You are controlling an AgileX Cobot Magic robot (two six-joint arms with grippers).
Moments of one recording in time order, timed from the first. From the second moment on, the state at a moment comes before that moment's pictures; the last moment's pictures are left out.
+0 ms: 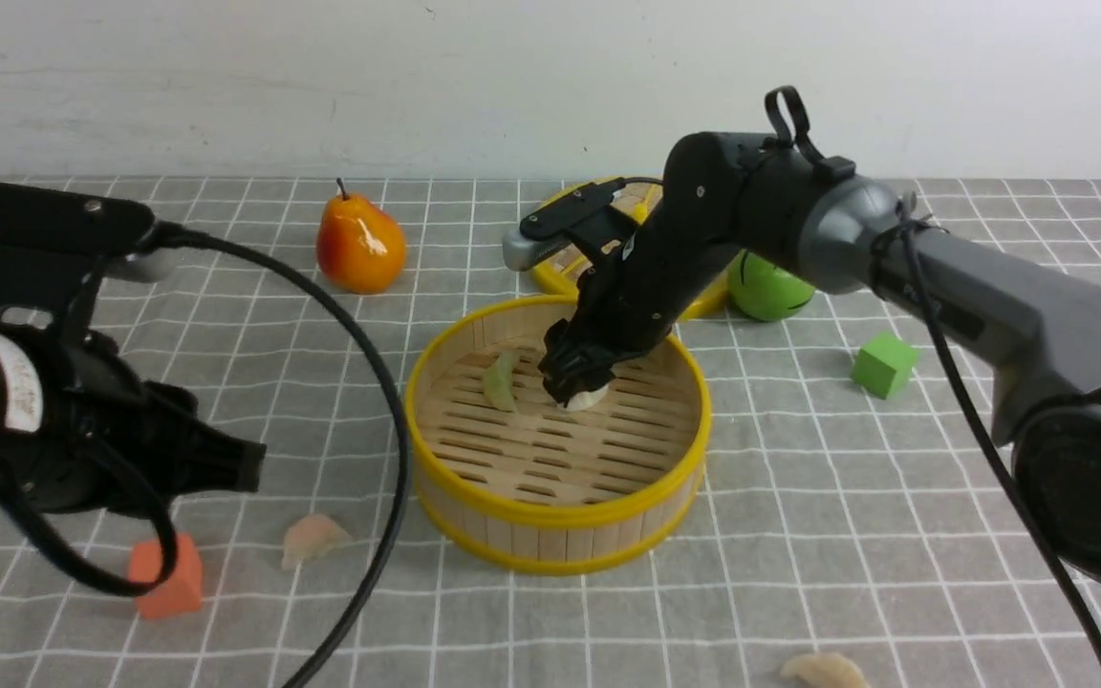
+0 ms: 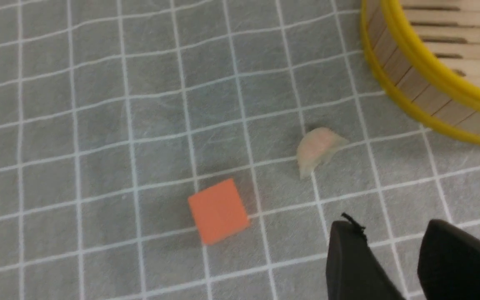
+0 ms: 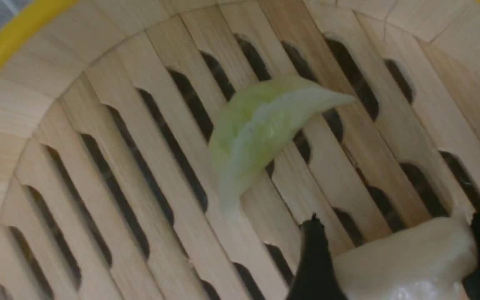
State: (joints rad) right arm 0.45 2.37 -2.13 0.34 0.91 -0.42; left arm -0.45 1.16 -0.89 0.29 0.70 -0.42
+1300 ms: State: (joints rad) right arm 0.43 1.99 -2.22 -0.04 1.26 -0.09; left arm -0.45 1.79 -1.16 0.56 0.71 -0.58
